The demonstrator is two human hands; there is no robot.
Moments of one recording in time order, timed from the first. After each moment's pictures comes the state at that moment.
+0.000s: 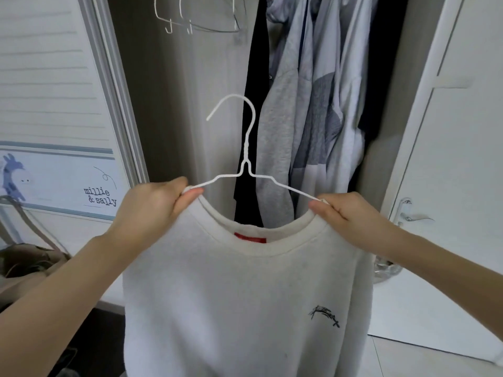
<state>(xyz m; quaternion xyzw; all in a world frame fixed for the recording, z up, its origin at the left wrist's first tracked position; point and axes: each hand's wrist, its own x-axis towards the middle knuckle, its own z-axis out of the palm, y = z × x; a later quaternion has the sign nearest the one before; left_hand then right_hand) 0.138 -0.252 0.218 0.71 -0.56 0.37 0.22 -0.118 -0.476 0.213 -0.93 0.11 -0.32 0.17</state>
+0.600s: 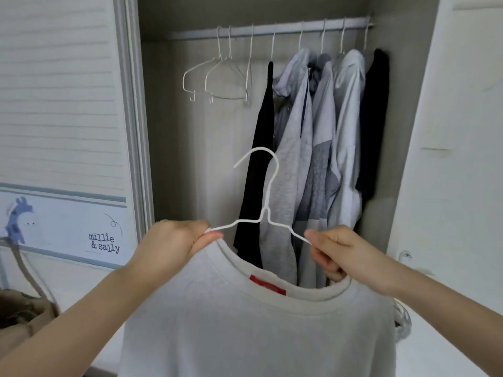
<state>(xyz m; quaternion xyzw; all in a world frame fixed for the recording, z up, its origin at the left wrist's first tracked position) 0.149 -0.260 0.245 0.66 -0.60 0.39 0.24 -0.104 -0.450 0.262 -0.86 0.09 -0.23 0.45</state>
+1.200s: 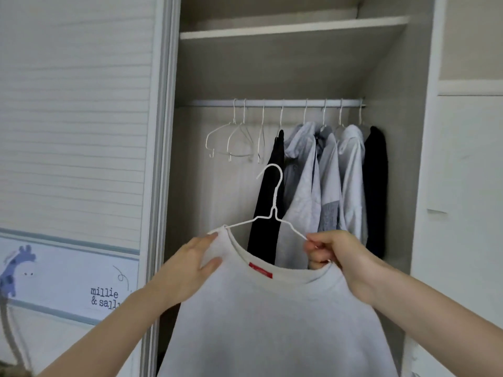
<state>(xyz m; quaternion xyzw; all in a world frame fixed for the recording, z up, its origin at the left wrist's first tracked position) 0.211 -0.273 0.275 0.76 -0.55 0.12 0.33 -0.049 -0.411 0.350 -0.65 0.25 -0.28 0.66</state>
